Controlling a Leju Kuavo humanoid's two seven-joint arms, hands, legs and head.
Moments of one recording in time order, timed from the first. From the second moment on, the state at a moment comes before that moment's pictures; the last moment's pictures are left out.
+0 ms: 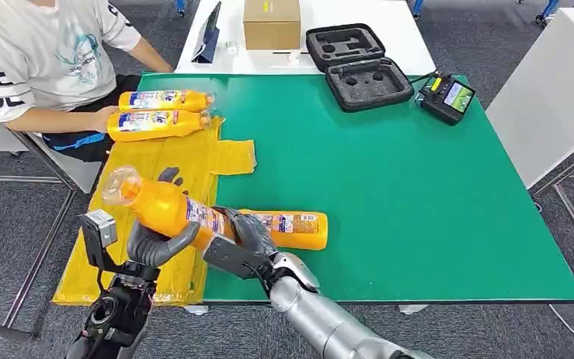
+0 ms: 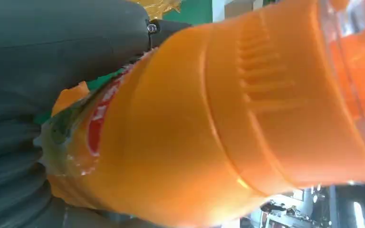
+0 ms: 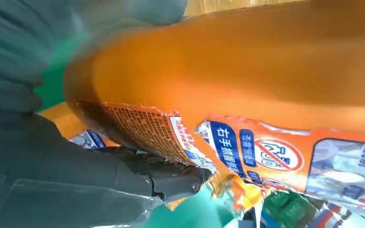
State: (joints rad) left arm -0.09 0.02 -0.22 -1.54 0.38 0.02 -0.42; right arm -0.54 0.35 0.57 -0.60 0.35 -0.34 -0.45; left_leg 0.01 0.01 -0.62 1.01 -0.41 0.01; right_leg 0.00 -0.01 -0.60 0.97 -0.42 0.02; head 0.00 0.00
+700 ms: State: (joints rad) left arm -0.07 0.02 -0.21 -1.54 0.38 0.10 -0.47; right arm -0.54 0.35 0.58 -0.61 0.31 -0.33 -0.55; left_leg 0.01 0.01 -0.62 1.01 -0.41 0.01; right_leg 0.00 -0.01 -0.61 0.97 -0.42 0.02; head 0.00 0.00
